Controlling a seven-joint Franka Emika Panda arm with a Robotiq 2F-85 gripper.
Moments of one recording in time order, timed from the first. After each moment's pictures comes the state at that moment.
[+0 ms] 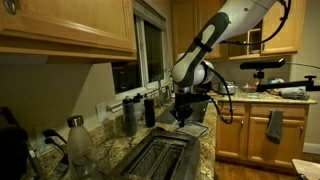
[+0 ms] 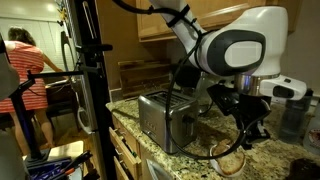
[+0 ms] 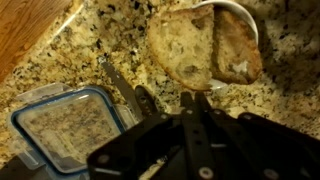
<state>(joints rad) -0.17 0.32 -0.15 -2.08 0.11 2.52 0.19</state>
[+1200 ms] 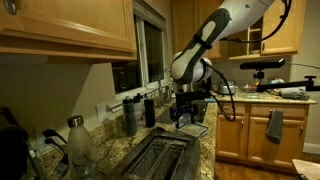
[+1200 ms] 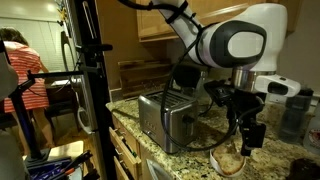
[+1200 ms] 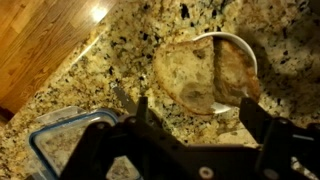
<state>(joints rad) -0.15 0.30 -0.17 -2.06 0.07 2.36 0.25</state>
